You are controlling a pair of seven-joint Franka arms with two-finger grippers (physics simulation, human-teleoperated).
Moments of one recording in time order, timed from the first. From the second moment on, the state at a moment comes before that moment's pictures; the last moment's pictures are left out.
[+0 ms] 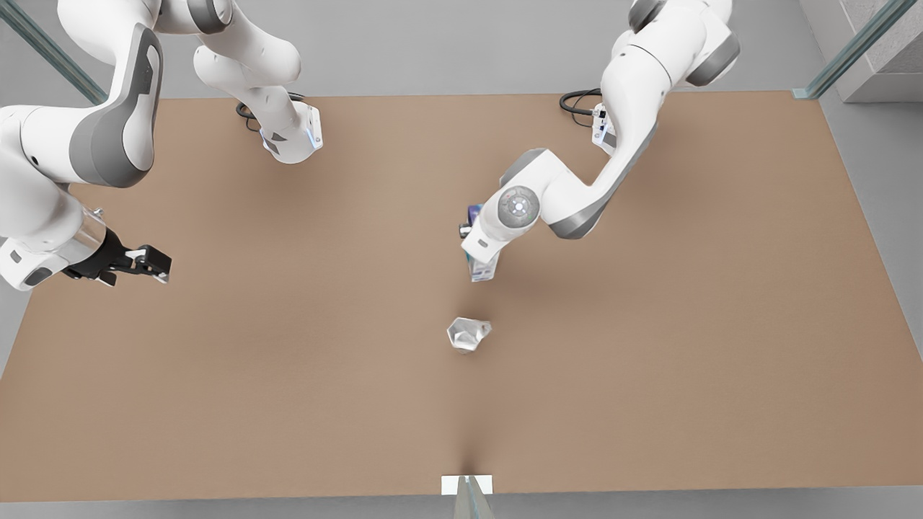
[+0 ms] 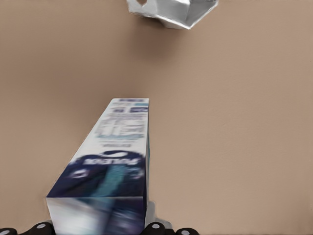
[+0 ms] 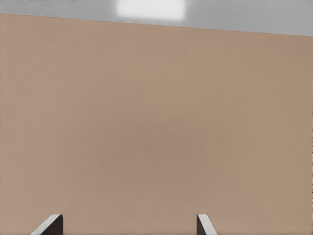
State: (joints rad) left arm -0.30 0.50 -0.51 -1.55 -0.09 1.87 -0.90; right arm 0.07 0.21 -0.12 -1.34 -0.01 1.59 -0.11
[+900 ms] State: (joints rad) left arm -0.27 0.40 0.17 -1.19 -0.07 1.47 0.00; right arm 0.06 0.20 -0.13 -1.34 0.00 1.62 -0.10
